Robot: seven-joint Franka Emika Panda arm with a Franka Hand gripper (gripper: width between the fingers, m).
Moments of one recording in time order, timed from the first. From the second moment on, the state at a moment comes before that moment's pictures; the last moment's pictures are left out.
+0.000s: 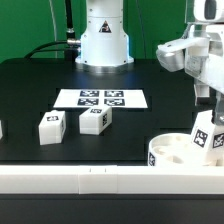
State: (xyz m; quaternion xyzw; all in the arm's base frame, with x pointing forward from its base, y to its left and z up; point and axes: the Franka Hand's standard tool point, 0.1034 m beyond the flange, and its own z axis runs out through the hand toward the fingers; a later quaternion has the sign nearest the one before) arm 0.636 0.113 0.086 0.69 0.72 0.04 0.06
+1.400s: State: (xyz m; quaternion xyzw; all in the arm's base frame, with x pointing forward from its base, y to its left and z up) arm 0.633 0.102 0.075 0.58 0.81 0.01 0.08
